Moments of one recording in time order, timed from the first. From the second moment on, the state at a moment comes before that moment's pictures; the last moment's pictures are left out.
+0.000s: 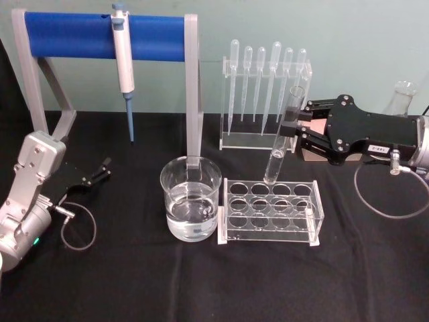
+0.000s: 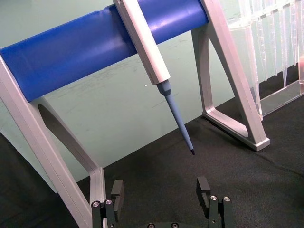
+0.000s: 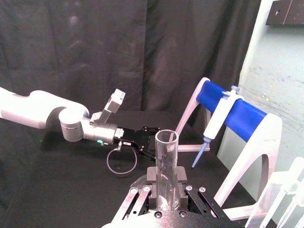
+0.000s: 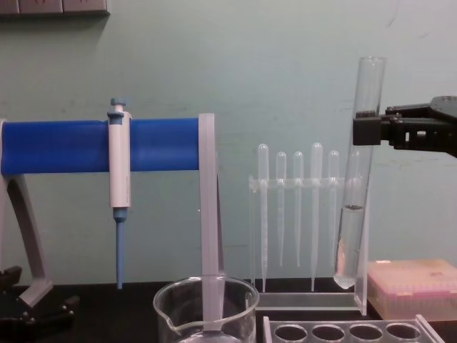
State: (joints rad) left arm -0.20 0.60 0.45 -1.41 -0.25 -0.12 0.03; right arm 0.54 0.77 -0.52 -1.55 0.74 -0.02 0.95
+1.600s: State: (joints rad) left arm -0.20 0.60 0.45 -1.41 -0.25 -0.12 0.03; right arm 0.54 0.77 -0.52 -1.55 0.74 -0.02 0.95
